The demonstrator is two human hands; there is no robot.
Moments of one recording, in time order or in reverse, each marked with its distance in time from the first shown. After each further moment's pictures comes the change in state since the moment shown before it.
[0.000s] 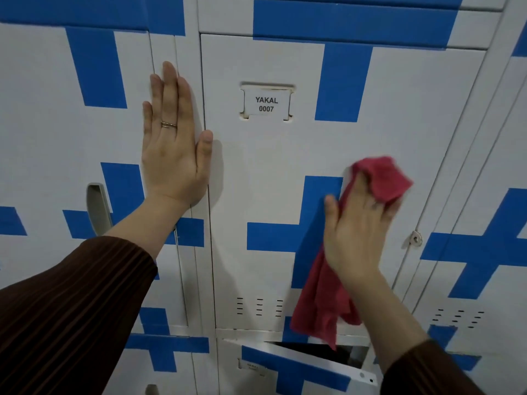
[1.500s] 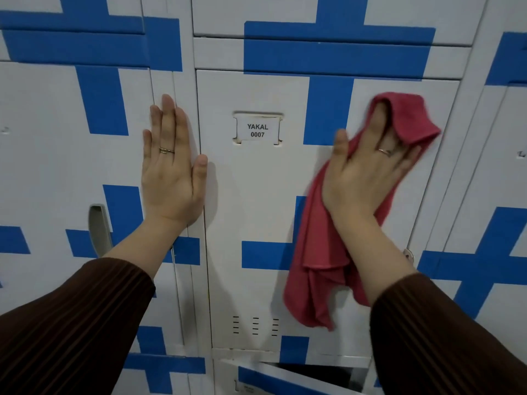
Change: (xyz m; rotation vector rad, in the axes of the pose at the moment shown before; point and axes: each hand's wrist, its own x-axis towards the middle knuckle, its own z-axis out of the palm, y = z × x) left_hand 0.000 0.002 0.001 0.022 -0.002 -0.020; right_hand 0.093 -0.027 -0.015 -0.008 0.263 0.133
